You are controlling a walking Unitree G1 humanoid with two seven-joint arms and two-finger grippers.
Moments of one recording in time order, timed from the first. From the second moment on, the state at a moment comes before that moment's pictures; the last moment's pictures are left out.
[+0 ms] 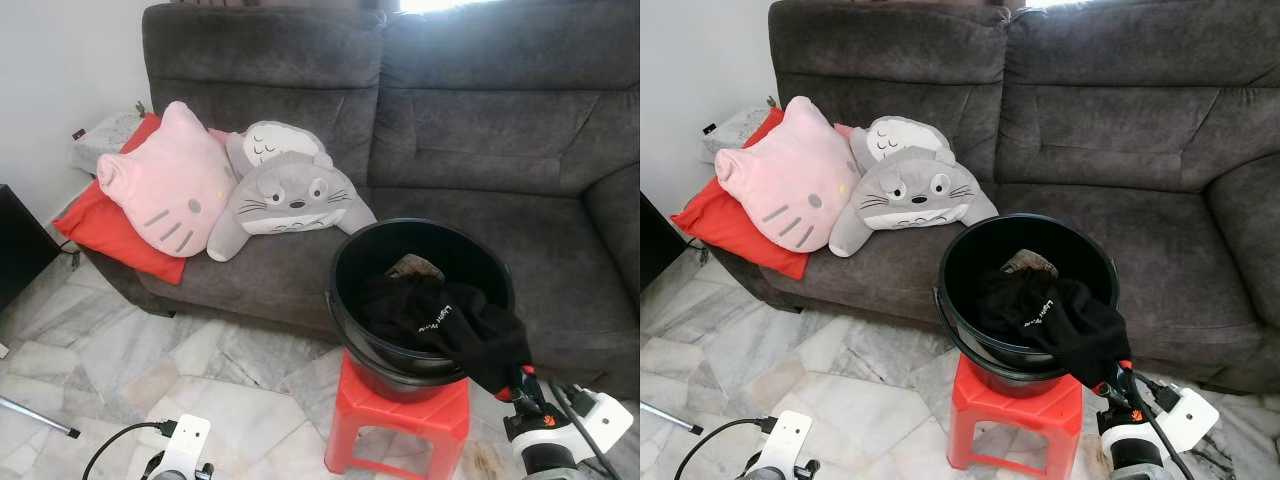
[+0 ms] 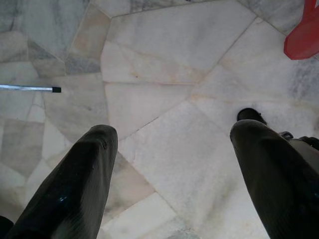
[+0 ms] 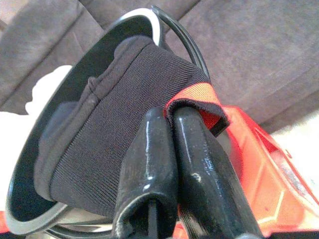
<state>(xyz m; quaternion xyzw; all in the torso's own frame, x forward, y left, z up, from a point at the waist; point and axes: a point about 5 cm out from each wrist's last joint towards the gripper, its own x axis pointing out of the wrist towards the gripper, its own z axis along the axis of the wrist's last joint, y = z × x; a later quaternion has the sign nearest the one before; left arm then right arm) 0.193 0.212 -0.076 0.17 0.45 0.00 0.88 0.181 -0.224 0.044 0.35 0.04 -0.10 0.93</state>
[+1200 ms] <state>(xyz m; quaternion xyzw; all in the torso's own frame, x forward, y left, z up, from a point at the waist) 0.193 0.211 -0.076 0.18 0.45 -0.01 0.87 0.177 -0.206 0.042 0.37 0.03 -0.02 0.93</state>
